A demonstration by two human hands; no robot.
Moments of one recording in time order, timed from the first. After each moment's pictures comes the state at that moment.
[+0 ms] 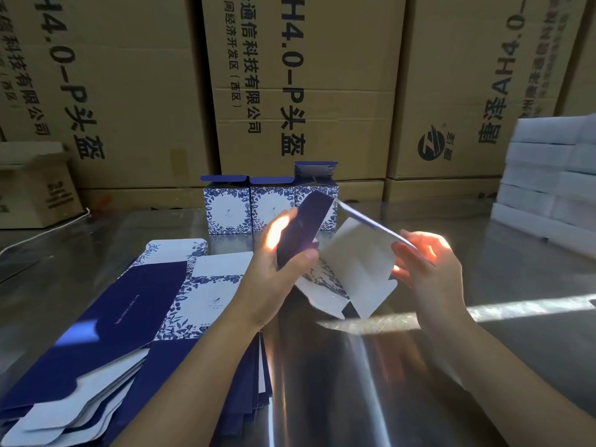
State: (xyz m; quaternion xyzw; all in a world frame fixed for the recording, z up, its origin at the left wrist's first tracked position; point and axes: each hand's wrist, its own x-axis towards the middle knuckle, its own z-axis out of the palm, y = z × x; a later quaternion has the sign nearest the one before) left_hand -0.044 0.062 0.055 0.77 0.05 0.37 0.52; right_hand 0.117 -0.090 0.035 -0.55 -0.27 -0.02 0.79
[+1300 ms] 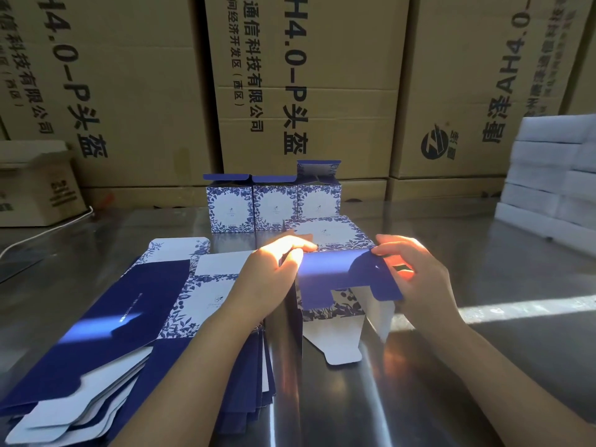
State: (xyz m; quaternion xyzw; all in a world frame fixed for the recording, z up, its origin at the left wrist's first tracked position) left_hand -0.044 0.072 0.059 0.86 0.12 0.35 0.35; right_hand 0.107 -0.089 0.028 -0.64 -0.46 -0.15 0.59
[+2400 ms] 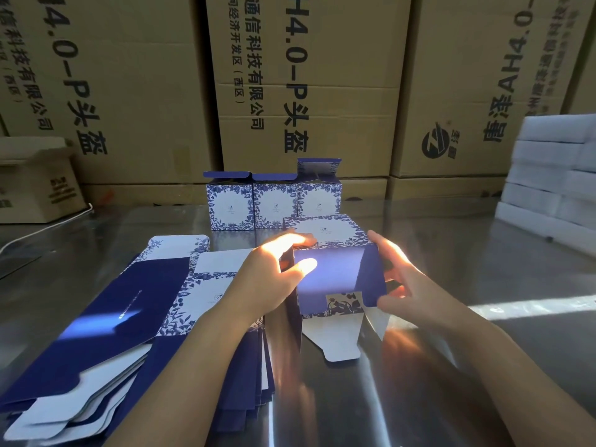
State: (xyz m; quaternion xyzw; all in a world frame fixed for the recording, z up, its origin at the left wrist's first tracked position) left_hand -0.042 0.083 0.051 0.88 0.10 0.35 0.30; right_hand 0.111 -0.102 0.037 -0.71 -0.53 0.13 0.46
